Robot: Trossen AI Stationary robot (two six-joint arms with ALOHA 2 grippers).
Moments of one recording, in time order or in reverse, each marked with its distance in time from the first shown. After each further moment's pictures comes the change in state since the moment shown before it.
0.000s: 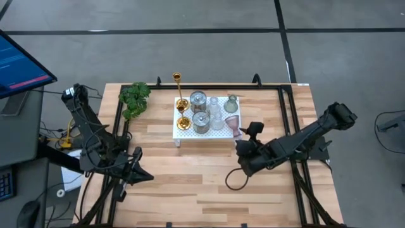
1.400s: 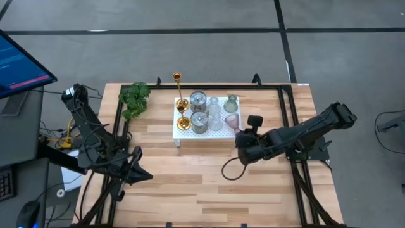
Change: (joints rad) left arm 0.000 0.001 0.000 0.095 -0.001 0.021; right arm -0.092 0.001 0.140 -0.201 -0.203 -0.034
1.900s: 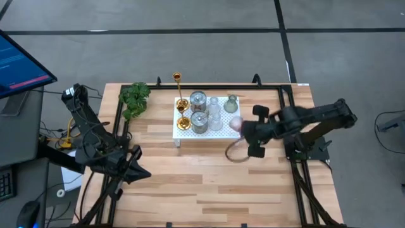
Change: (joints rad) left arm 0.000 0.000 0.001 0.123 0.000 0.048; right arm -0.101 -0.011 0.404 -0.320 -0.389 0.000
